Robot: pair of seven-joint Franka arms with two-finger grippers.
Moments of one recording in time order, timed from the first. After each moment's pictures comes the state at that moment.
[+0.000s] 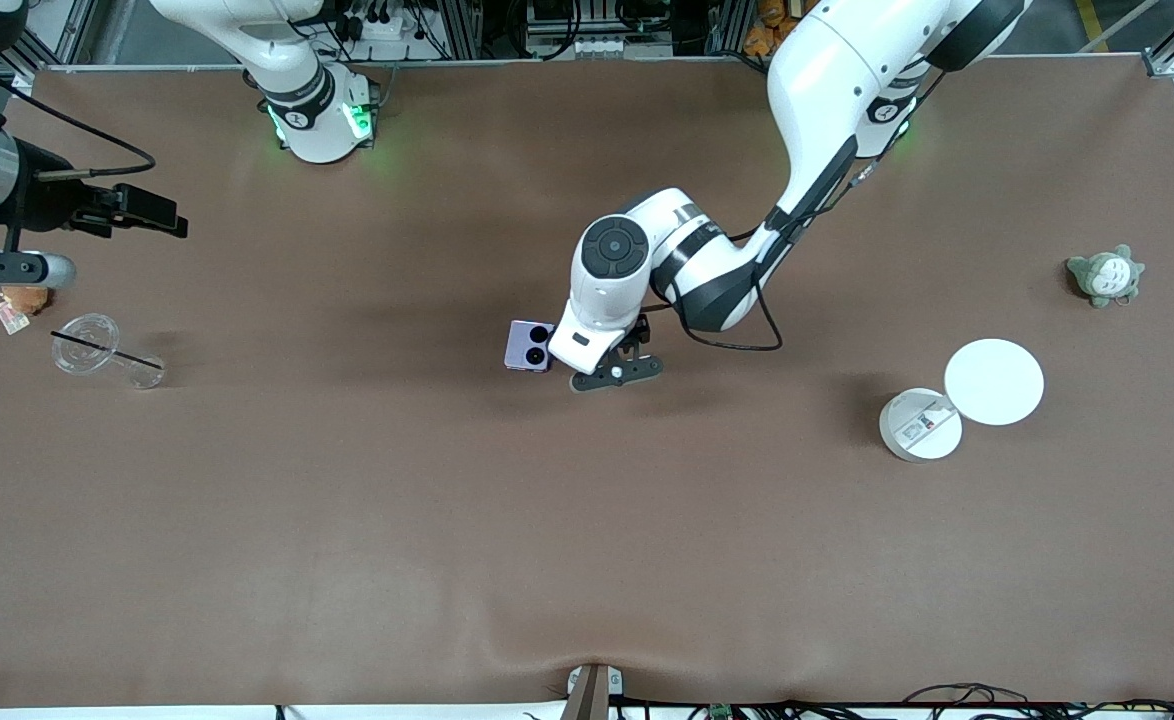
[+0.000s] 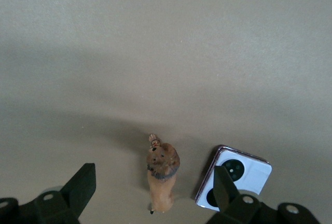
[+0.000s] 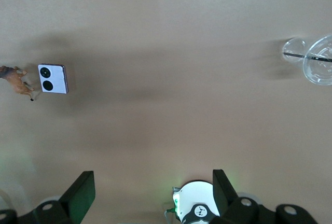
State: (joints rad) left arm -0.49 0.75 -0.39 -1.46 0.22 2.19 -1.13; right arm 0.04 0.00 -0.01 -1.60 0.12 1.35 0.09
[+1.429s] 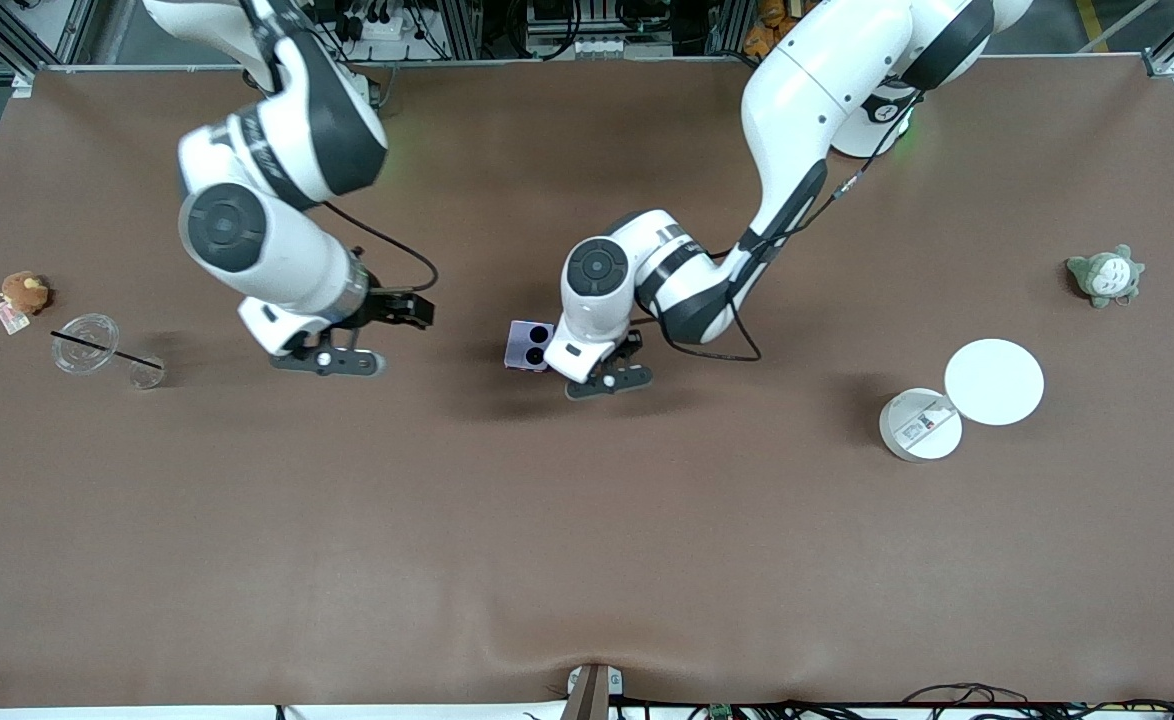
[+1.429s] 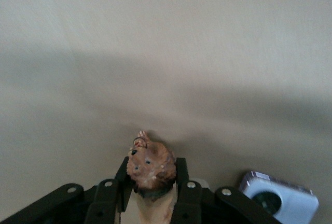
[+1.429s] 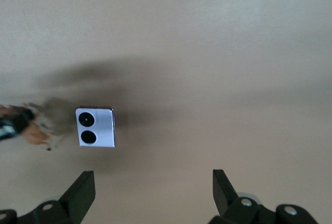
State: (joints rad) left arm -0.56 0.81 -0.29 -1.43 0.25 2.21 -1.11; right arm 0.44 0.22 0.00 -1.82 0.13 1.91 0.46
